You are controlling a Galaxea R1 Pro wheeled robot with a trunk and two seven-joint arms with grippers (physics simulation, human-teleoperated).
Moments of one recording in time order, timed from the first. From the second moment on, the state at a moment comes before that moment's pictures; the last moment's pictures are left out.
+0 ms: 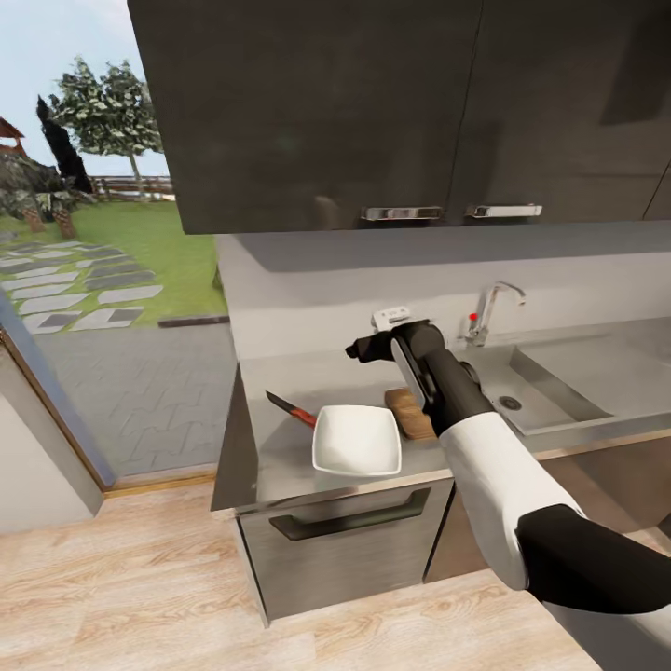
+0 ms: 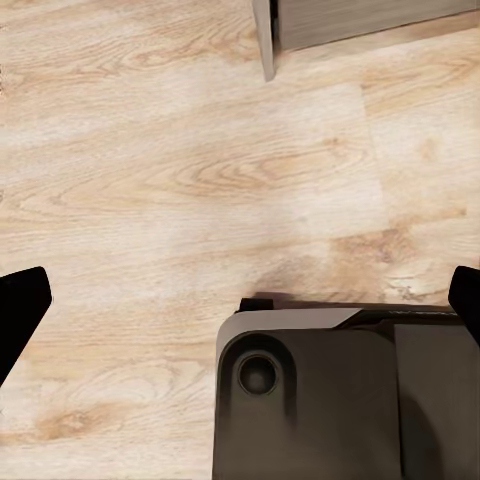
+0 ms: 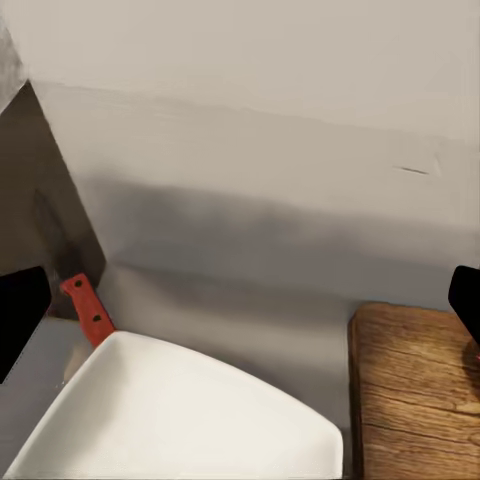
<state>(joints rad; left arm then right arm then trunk) 0.24 0.07 -0.39 -0.88 0.25 -0.09 0.37 -1.17 0.17 0.17 -0.88 0.08 0.84 0.13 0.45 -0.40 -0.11</state>
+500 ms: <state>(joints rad) 0.24 0.07 -0.39 -0.88 0.25 -0.09 0.37 -1.16 0.17 0.18 -0.80 0.08 0.87 0.21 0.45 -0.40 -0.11</state>
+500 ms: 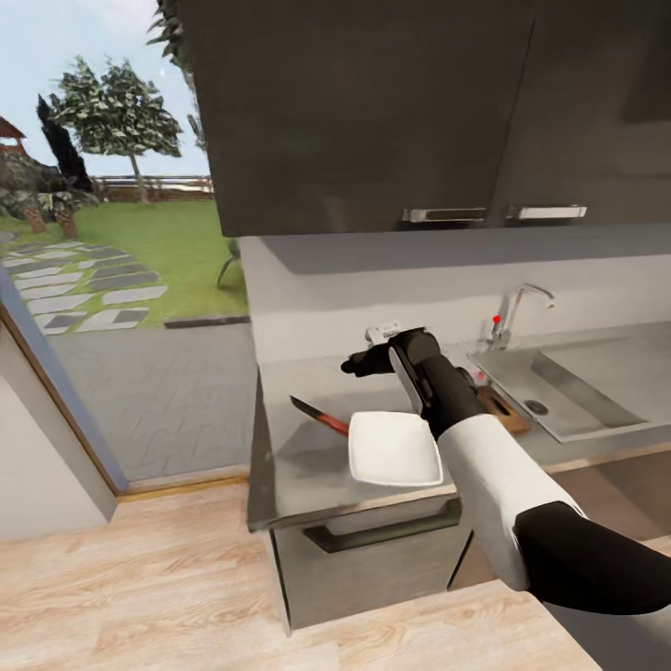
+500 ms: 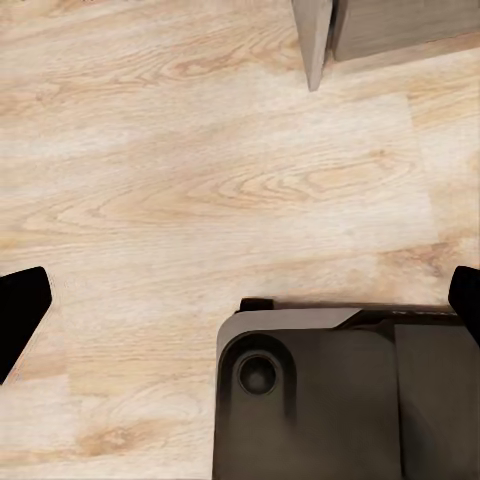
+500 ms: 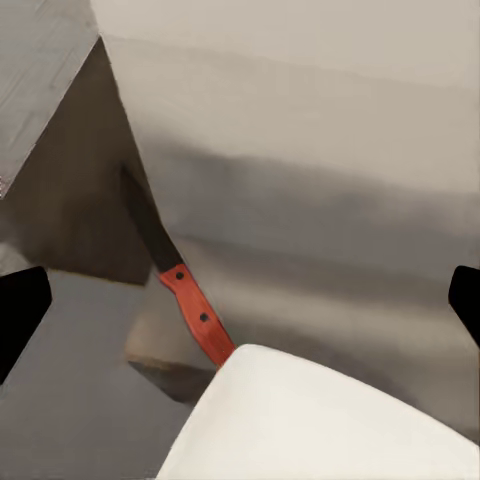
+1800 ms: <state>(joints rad) 0.24 0.06 -0.39 -0.85 0.24 -0.09 0.37 -1.17 0.12 0.18 -0.55 0.09 0.87 0.47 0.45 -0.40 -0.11</state>
